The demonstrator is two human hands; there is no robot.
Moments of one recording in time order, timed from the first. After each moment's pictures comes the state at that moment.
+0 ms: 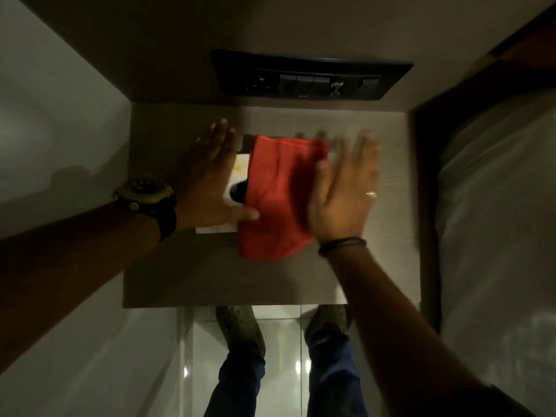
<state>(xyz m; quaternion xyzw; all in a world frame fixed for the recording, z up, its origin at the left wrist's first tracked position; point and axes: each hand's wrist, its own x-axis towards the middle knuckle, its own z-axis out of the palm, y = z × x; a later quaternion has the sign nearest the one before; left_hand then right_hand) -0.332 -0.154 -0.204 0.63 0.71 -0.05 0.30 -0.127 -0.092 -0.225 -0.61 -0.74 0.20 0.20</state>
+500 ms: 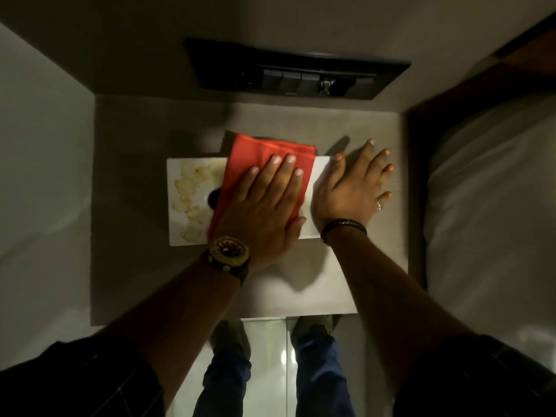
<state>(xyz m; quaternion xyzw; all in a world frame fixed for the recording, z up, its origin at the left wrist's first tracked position) -0.228 -0.151 -0.257 0.72 0.69 0.03 0.06 -0.113 -0.054 -0.269 -0.75 -0.63 0.16 0.08</state>
